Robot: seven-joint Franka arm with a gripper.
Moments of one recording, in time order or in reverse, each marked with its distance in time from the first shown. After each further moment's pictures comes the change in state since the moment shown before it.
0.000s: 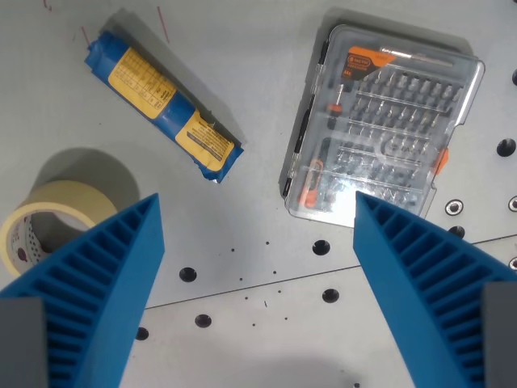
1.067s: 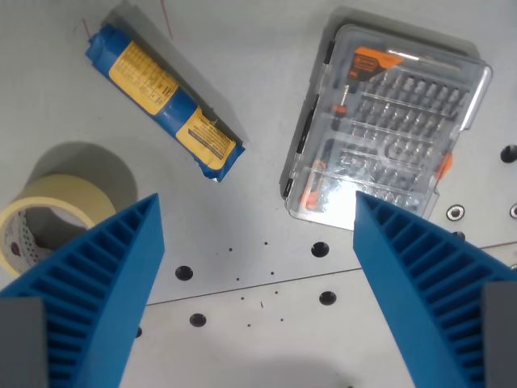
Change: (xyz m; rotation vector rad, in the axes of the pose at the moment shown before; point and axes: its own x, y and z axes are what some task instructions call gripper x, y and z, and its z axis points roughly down) arm 0.001 -0.005 0.011 -0.002 -0.015 -0.042
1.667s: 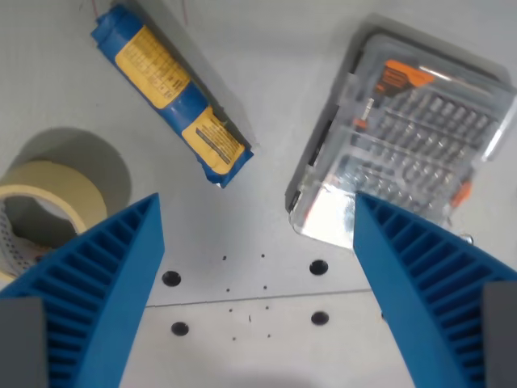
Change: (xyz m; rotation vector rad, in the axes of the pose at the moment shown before) arm 0.000 -0.015 0.037 -0.004 -0.016 -0.123
